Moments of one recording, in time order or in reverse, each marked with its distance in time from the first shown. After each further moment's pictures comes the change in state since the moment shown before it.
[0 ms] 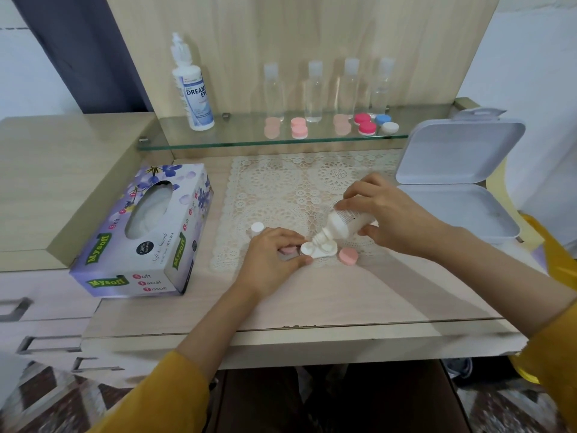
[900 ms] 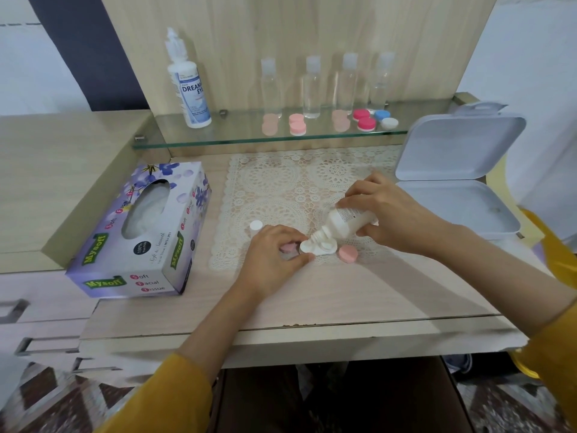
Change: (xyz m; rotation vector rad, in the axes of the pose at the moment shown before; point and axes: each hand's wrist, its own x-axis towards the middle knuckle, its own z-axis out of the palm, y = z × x) left_hand -0.001 0.004 0.001 0.071 0.011 0.071; right_hand -0.002 -0.001 0.002 0.058 -0.024 0.085
